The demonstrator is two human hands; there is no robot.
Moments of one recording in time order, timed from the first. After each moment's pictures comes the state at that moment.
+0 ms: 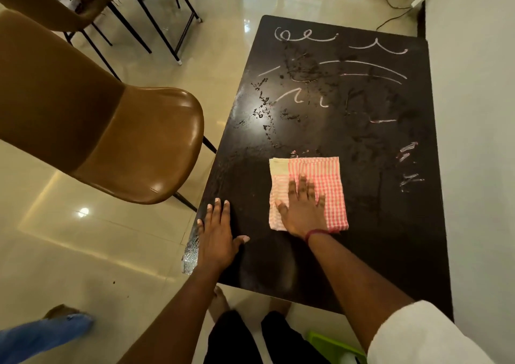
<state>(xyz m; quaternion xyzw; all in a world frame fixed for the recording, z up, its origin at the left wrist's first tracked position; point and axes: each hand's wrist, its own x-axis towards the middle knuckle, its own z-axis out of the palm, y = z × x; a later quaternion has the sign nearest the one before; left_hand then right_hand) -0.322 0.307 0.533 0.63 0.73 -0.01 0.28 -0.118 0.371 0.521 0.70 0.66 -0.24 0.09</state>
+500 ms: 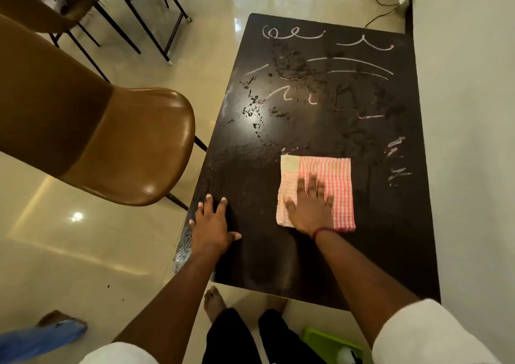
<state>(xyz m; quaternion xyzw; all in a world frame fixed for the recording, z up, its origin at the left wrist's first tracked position) -0.314 0.329 0.545 0.60 0.74 -0.08 0.30 -0.083 0.367 0.525 0.74 0.63 -0.24 0.08</state>
